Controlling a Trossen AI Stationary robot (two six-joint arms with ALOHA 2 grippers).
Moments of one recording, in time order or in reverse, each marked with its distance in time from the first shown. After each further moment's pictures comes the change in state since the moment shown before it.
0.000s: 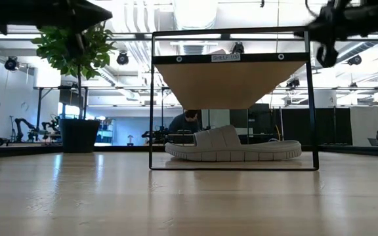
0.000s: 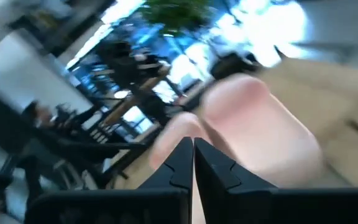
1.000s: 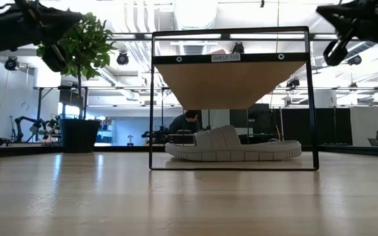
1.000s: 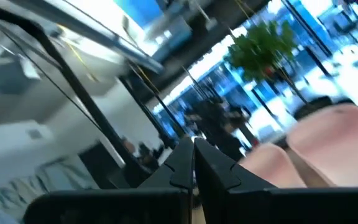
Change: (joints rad) left arm 0.000 -0.443 -0.332 0.100 0.041 -0.035; right arm 0.017 -0.364 -0.366 0.573 -0.069 0.415
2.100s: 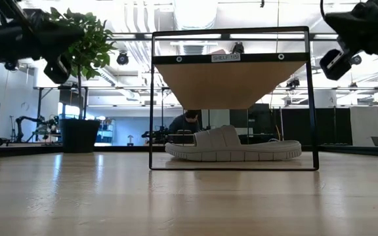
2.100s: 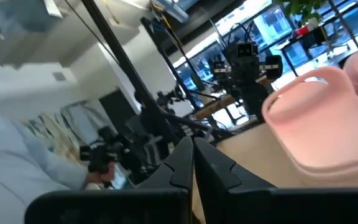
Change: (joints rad) left arm -0.001 0.011 -0.033 -0.110 0.125 0.098; right arm 0.660 -0.029 -0.117 -0.111 0.396 -0.339
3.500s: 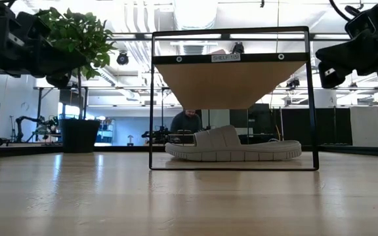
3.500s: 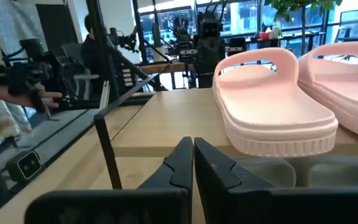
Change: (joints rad) left arm 0.000 0.004 -0.026 -0.187 0.004 0.467; right arm -0.003 0.016 -0.005 -0.230 0.061 -0.533
